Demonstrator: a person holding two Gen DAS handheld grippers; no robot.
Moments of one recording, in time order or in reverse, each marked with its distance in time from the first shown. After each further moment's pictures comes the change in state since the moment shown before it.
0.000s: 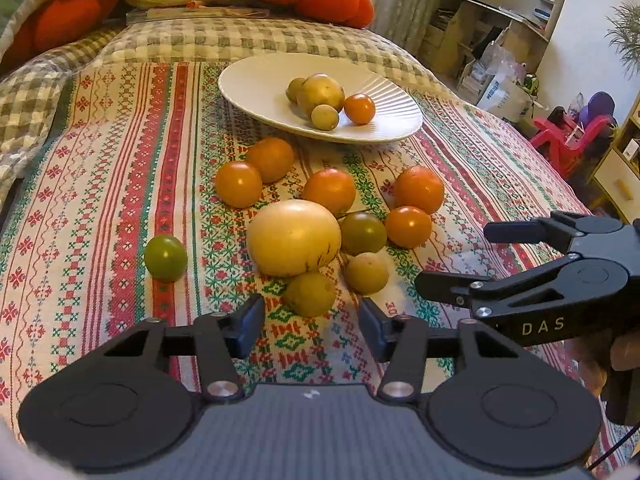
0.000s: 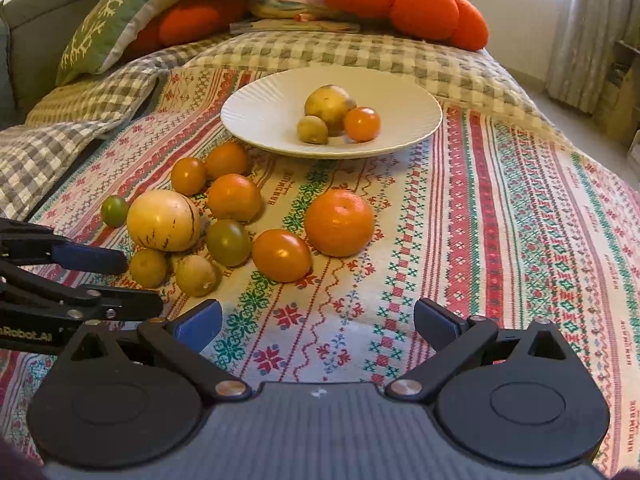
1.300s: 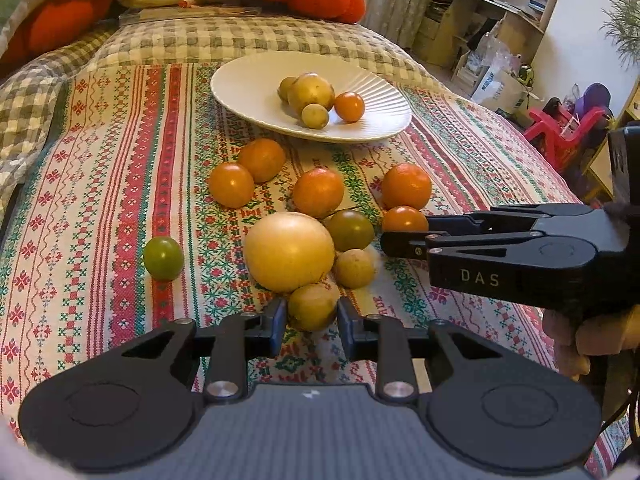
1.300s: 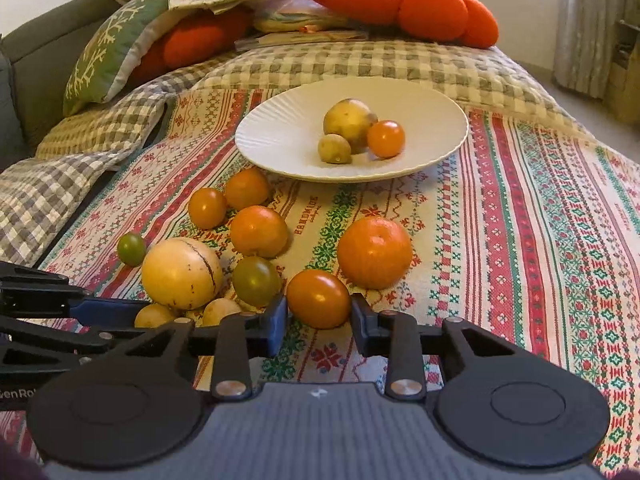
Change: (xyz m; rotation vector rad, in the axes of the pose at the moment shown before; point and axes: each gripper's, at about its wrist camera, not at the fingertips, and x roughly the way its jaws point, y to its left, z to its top) left arm -0.007 -0.006 0.001 0.022 0.021 -0.011; right arm 0.009 0.008 0.011 0.052 -0.030 0.064
